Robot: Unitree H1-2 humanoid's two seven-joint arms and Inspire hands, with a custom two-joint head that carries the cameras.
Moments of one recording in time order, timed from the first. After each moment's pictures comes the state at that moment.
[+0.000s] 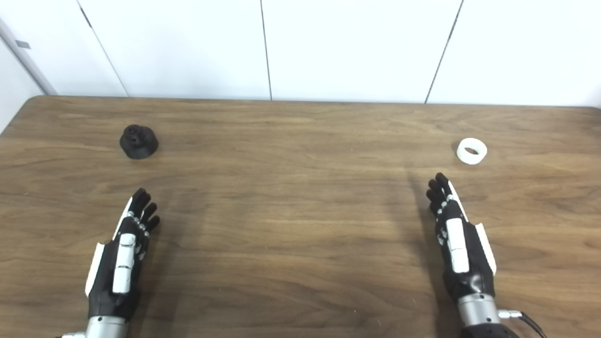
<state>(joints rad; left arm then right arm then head) 0.35 0.12 0.01 -0.28 -0.13 -0.17 0.06 0.18 -0.10 -0.12 -0.24 0.10 0.01 0.14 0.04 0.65</state>
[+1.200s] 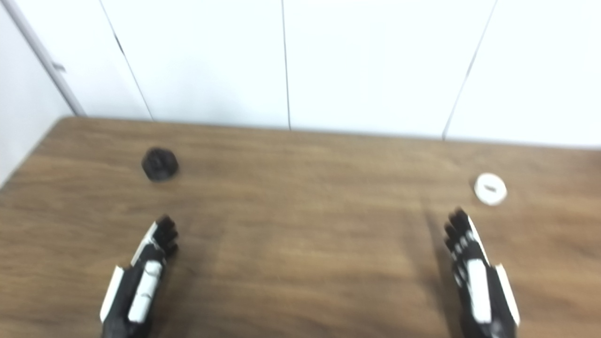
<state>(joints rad) 0.36 0.11 0.00 -0.28 -0.09 -0.19 0.06 0.18 -0.10 -0.12 -0.20 0.16 -0.09 0.17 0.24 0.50</state>
